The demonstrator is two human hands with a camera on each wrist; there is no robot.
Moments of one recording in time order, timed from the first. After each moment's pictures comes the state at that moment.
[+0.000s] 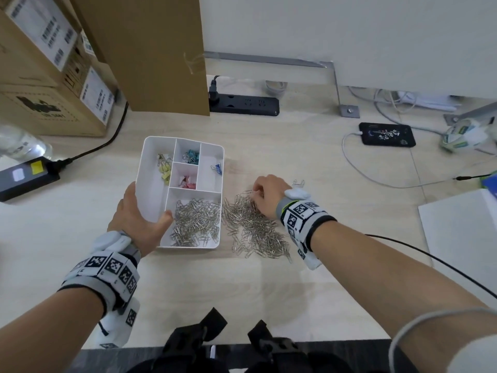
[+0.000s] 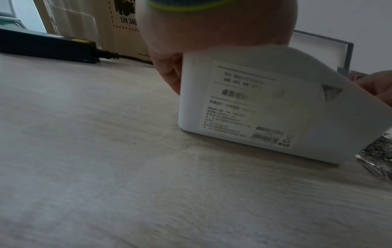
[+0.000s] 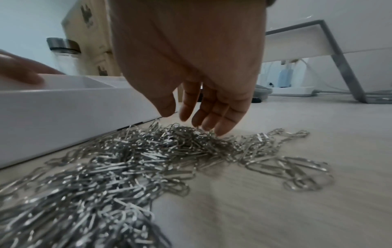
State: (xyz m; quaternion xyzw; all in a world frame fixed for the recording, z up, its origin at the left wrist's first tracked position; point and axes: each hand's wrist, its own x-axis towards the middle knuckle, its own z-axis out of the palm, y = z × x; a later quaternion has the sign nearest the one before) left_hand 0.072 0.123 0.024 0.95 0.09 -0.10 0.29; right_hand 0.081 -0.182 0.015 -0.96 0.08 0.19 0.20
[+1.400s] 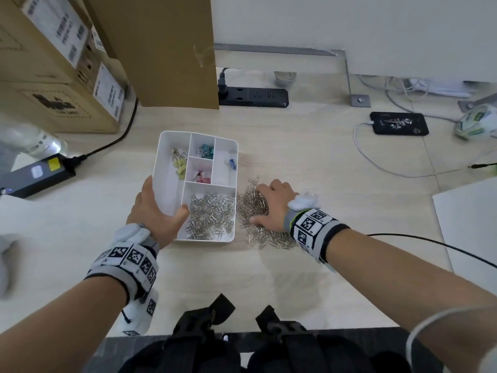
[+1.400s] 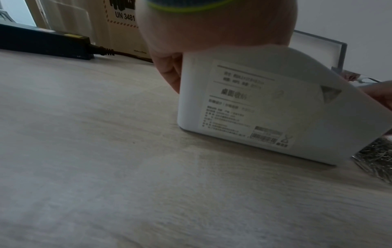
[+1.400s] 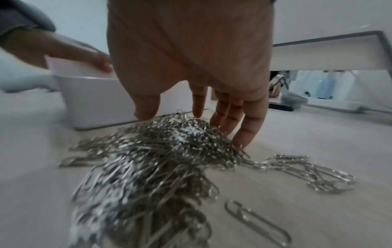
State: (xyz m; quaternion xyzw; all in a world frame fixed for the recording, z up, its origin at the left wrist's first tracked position) left_hand 0.070 0.123 0.025 0.95 0.08 -0.11 0.28; right_hand 0.042 -0.161 0.009 -0.97 0.01 0.24 0.10
